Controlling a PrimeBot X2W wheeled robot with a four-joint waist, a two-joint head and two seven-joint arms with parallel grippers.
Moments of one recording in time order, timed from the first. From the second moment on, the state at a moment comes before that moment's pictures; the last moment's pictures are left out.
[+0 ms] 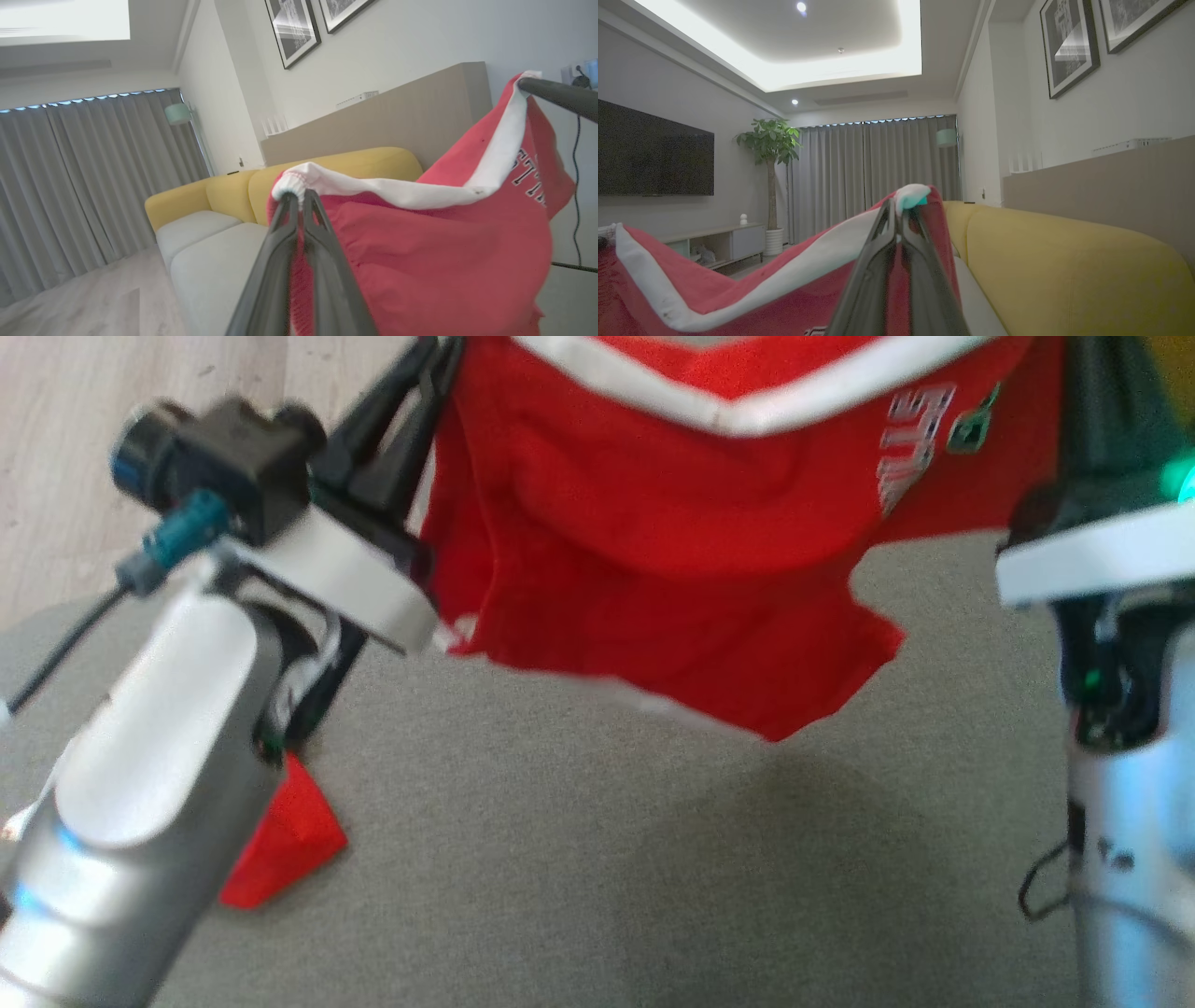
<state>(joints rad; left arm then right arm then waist) -0.78 0.40 -0.60 0.06 -0.51 -0.04 0.12 -0.54 -0.10 0.01 -0.06 0.25 0.13 0.11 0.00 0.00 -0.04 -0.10</state>
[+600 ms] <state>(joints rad) -0.86 0.45 -0.58 0.18 -0.49 -0.06 0.10 -0.73 -0.13 0.05 0.16 0.20 0.13 0.09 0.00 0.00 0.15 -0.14</state>
